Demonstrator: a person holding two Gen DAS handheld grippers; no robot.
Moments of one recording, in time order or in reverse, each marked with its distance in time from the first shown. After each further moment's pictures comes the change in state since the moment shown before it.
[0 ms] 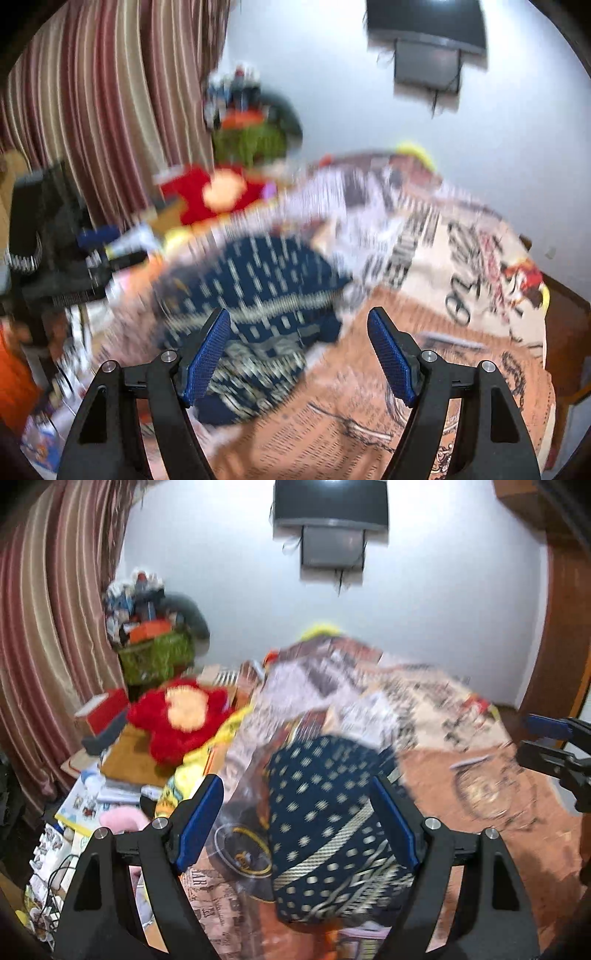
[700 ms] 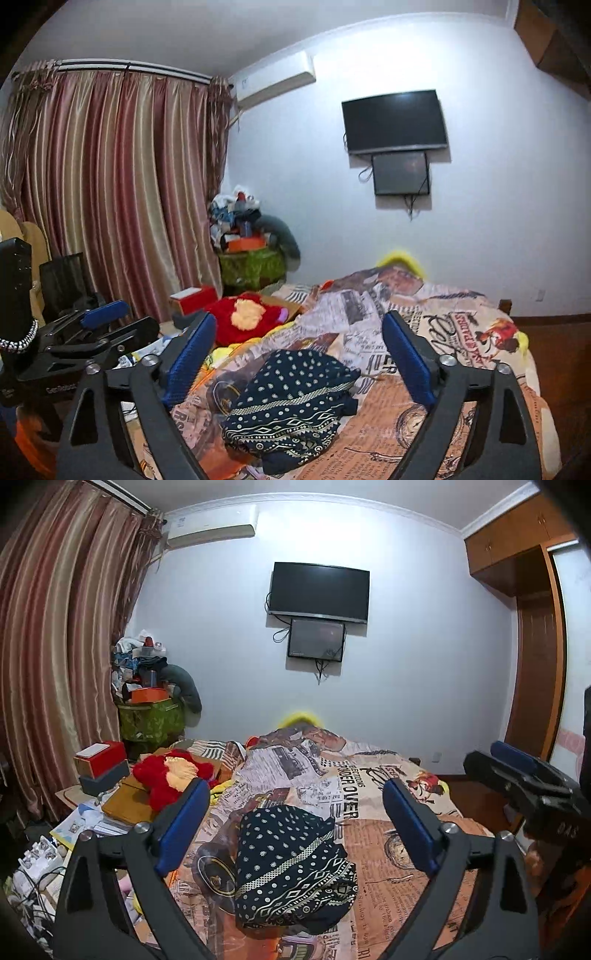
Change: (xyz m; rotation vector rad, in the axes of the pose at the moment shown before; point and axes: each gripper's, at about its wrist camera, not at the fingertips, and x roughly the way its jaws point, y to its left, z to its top) left arm -0.160 -0.034 -0.002 -0.068 -0.316 -0.063; right arm -0.157 0.060 -0.006 0.045 -0.428 -0.051
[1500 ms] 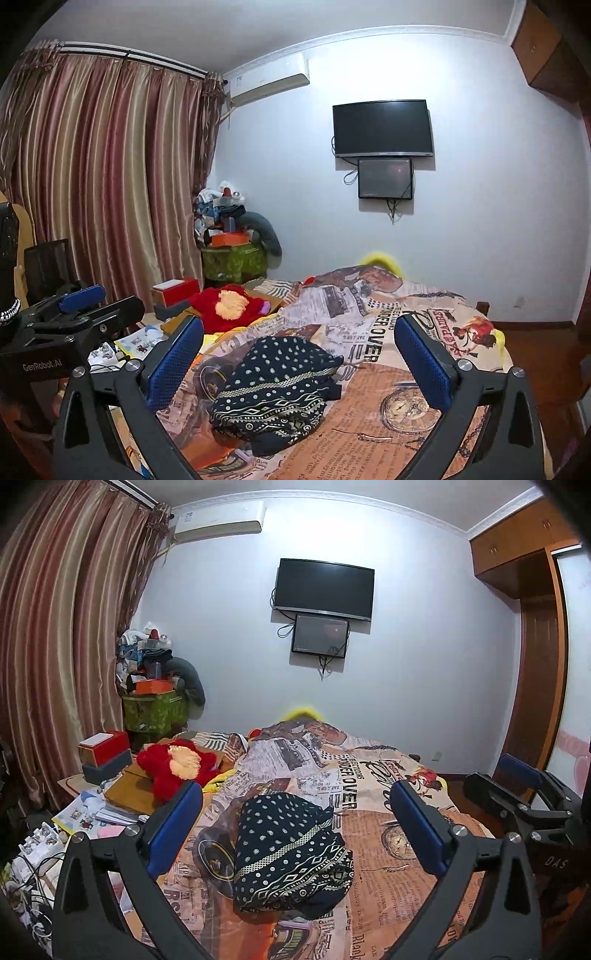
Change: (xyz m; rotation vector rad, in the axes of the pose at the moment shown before) left arm -0.012 -0.001 -0.017 -0.021 0.018 0.014; right arm -0.023 0.018 -0.021 -0.033 0.013 -0.076
